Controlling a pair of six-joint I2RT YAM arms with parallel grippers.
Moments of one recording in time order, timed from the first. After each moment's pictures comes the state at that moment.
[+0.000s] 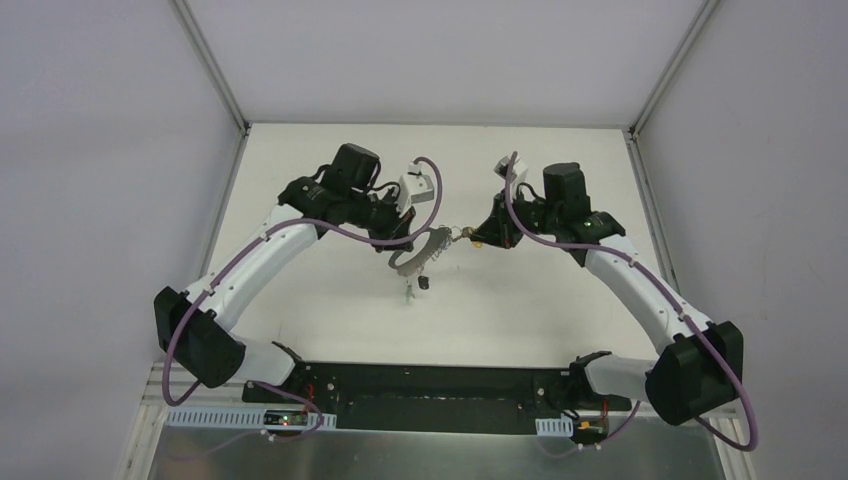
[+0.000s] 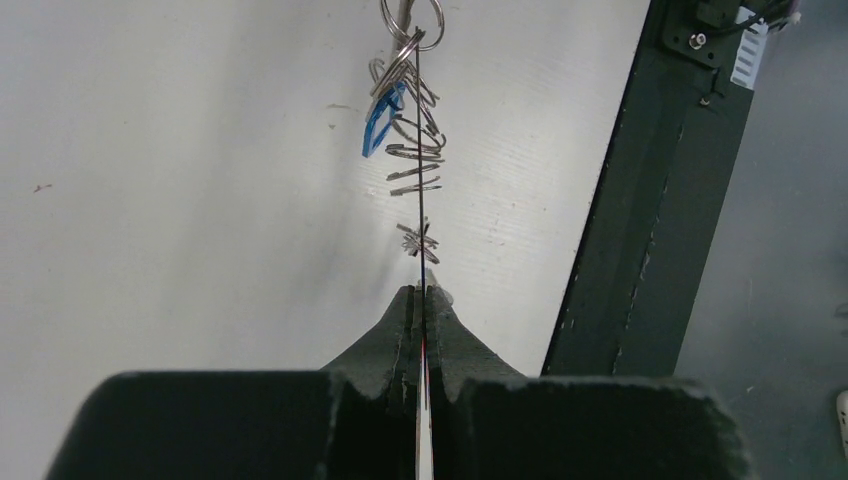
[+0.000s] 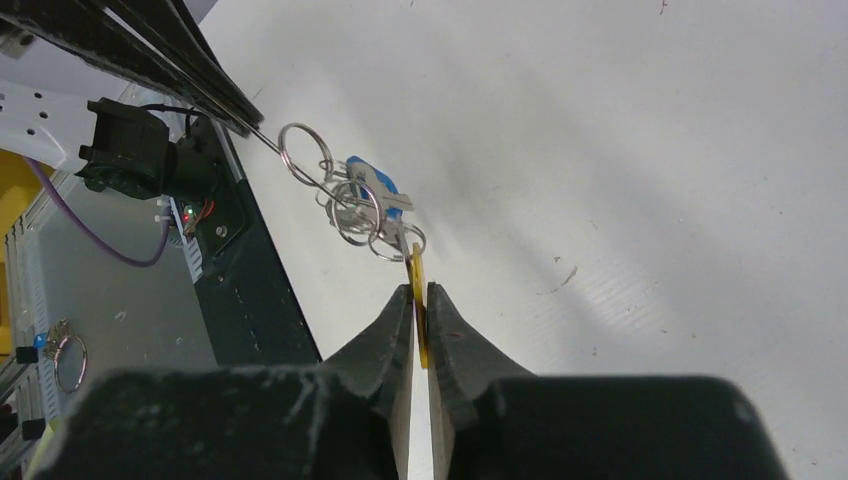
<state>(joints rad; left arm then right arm) -0.57 1.37 1.30 -0.77 0.64 0.35 0.39 1.24 1.01 -0.39 -0.75 0.07</state>
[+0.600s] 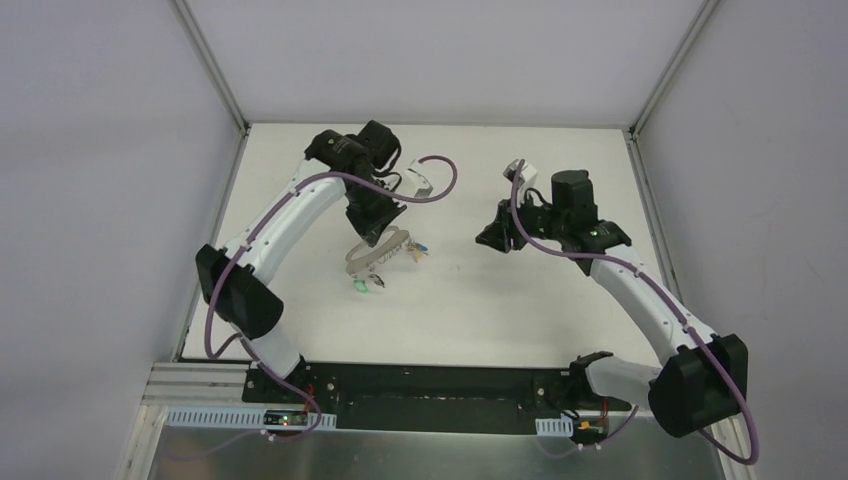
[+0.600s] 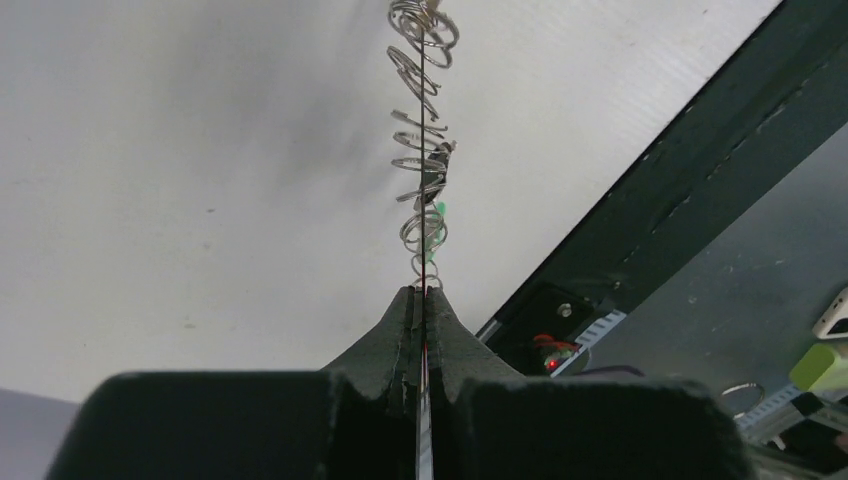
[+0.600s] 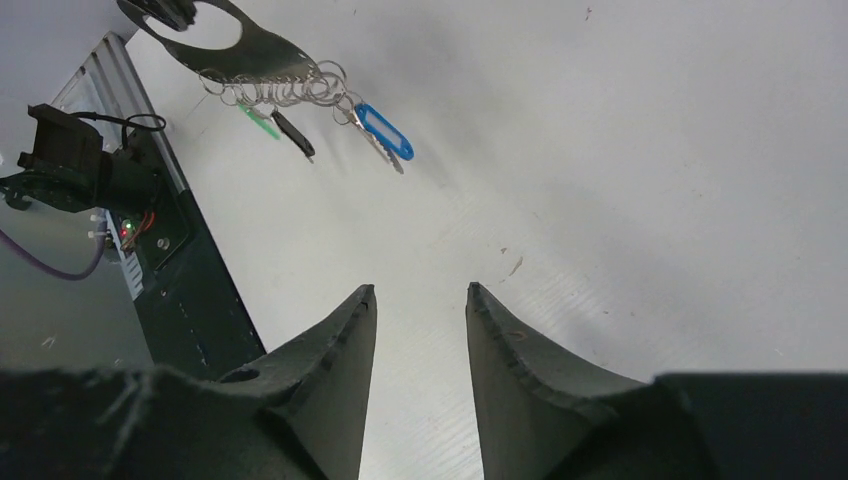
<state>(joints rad) -0.57 1.63 1.75 -1.41 0.23 0.42 0.37 1.20 0.93 -0.33 -0.70 0.03</state>
